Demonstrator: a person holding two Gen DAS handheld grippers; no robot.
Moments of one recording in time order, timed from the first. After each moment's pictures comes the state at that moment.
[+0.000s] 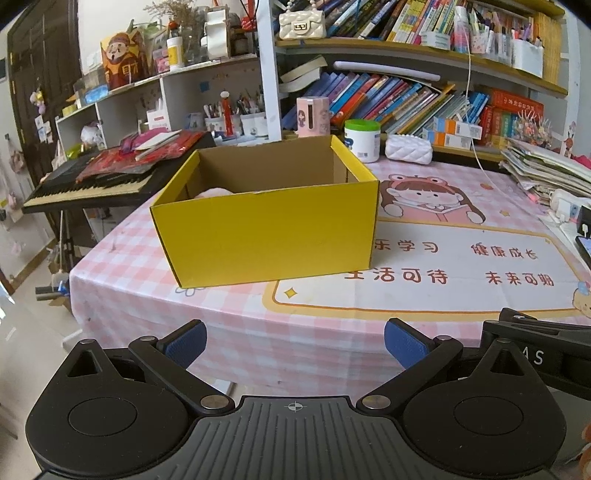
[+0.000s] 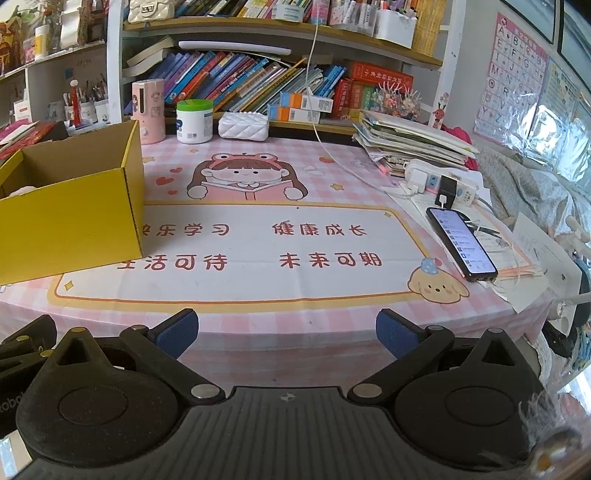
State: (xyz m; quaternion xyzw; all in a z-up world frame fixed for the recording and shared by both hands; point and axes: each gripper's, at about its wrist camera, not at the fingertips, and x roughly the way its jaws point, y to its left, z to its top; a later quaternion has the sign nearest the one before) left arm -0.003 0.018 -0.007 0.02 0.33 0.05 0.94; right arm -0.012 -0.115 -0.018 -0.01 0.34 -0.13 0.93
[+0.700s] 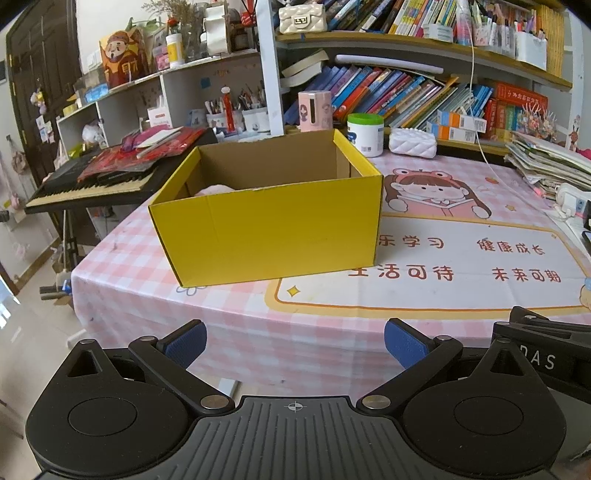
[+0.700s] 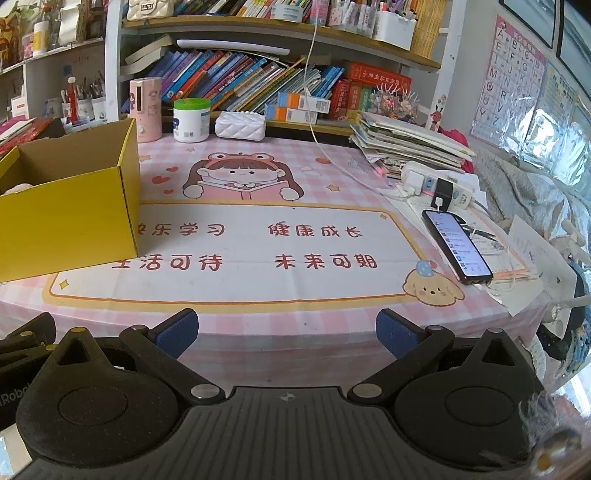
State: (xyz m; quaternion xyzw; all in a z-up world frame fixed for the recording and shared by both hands) left arm 0.003 0.018 -0.010 0.03 0.34 0.05 0.94; right arm -0.011 -0.116 -0.017 -0.02 0.34 -0.14 0.93
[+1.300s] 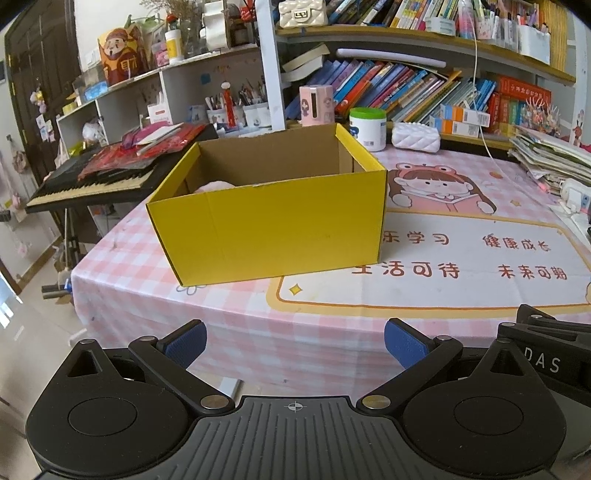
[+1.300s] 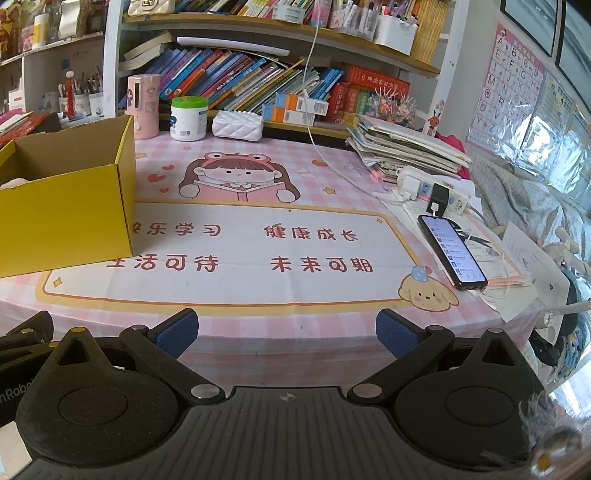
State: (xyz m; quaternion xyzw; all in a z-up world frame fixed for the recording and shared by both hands) left arm 0.011 0.018 -0.014 0.03 0.35 0.06 0.93; right arm -0.006 -0.112 -0.018 -0.03 0.34 -0.15 0.93
